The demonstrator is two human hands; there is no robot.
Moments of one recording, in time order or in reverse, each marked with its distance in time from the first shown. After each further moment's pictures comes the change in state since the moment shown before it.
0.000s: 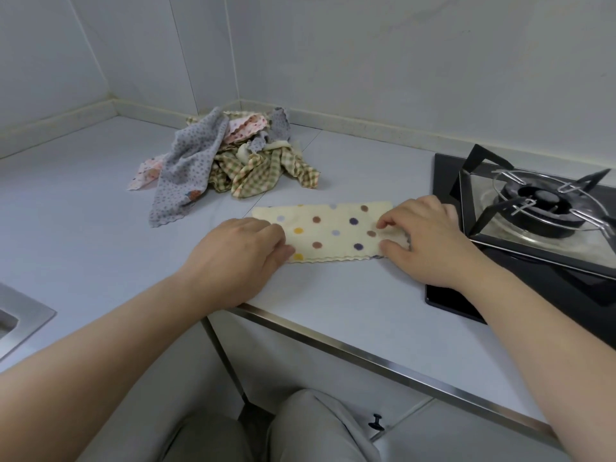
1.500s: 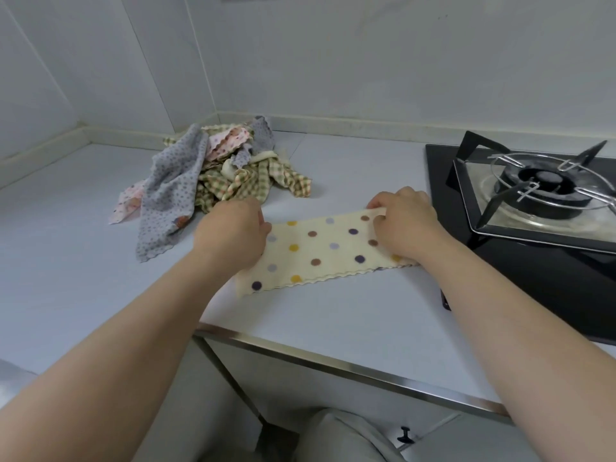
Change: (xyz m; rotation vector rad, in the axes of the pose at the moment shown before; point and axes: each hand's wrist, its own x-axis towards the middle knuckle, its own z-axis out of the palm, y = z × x) left_hand 0.077 -0.044 0.019 0.029 -0.149 -0.443; right_hand 0.054 -0.022 0.020 0.176 -0.088 0.447
